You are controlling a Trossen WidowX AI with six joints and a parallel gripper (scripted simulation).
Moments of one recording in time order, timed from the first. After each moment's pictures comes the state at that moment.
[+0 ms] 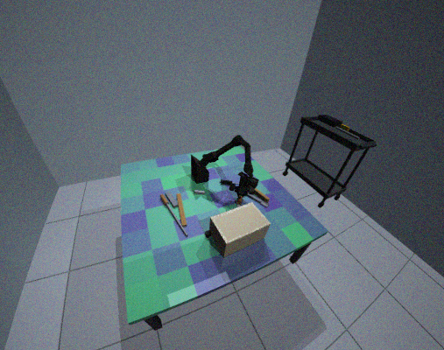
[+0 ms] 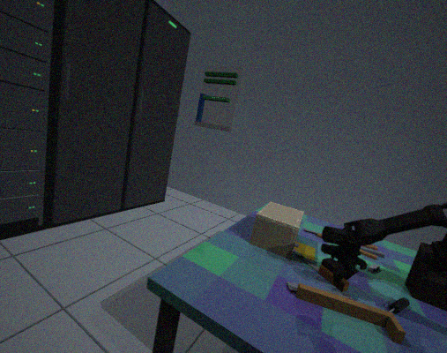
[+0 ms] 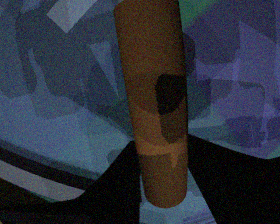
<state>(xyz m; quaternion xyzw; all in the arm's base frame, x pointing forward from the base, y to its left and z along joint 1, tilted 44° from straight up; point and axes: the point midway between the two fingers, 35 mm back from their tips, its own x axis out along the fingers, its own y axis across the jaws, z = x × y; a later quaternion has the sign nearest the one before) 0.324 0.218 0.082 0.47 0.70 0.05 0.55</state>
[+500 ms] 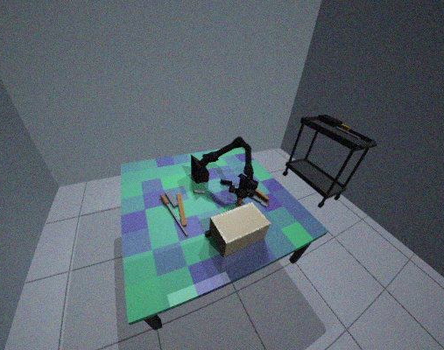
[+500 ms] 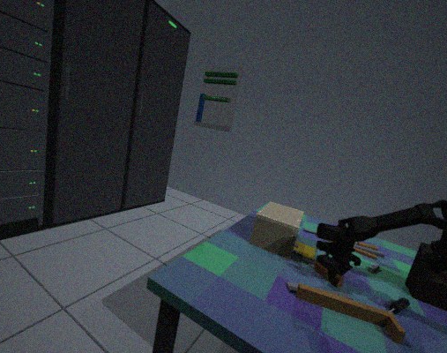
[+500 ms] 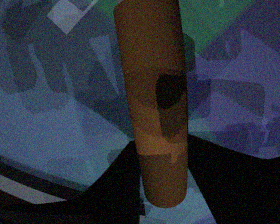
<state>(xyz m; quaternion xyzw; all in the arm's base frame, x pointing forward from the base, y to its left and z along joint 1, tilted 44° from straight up) 0.343 0.208 0.074 0.46 0.70 0.05 0.55</state>
